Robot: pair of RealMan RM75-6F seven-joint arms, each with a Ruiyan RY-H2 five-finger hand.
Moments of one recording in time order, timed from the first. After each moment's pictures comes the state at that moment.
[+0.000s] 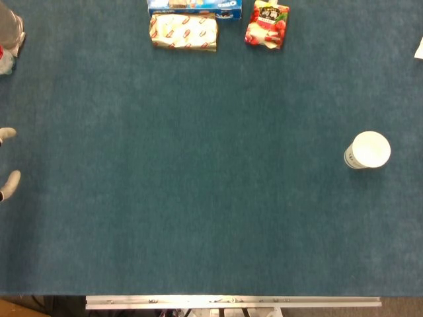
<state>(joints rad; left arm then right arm) -0.11 -1.17 -0.04 -1.65 1.47 1.46 0.17 0.11 -1.12 0.02 -1.70 -1.54 1.40 -0.17</state>
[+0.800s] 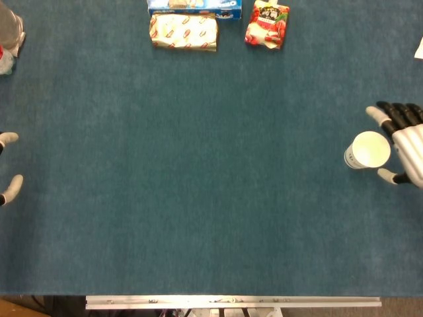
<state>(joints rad) -0.10 -1.19 -0.03 -1.62 1.47 1.46 0.14 0.31 -1.21 0.07 -1.79 -1.32 1.11 -0.47</state>
